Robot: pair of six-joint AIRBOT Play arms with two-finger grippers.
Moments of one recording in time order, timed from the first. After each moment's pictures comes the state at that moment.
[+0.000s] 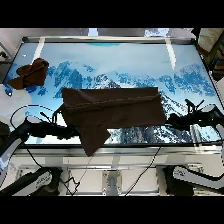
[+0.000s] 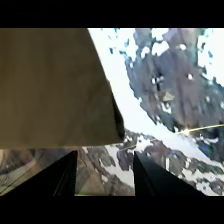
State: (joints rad) left arm 0.15 -1.16 0.46 0.73 -1.15 -1.07; right arm -0.47 -1.31 0.73 -1.09 1.14 1.25
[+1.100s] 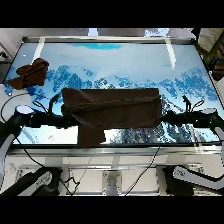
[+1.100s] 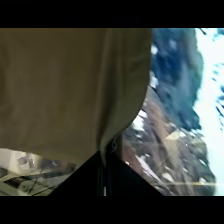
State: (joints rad) left arm 0.15 -1.10 0.66 0.65 -1.32 -1.08; right arm -0.47 -1.29 0.68 -0.75 1.15 0.93
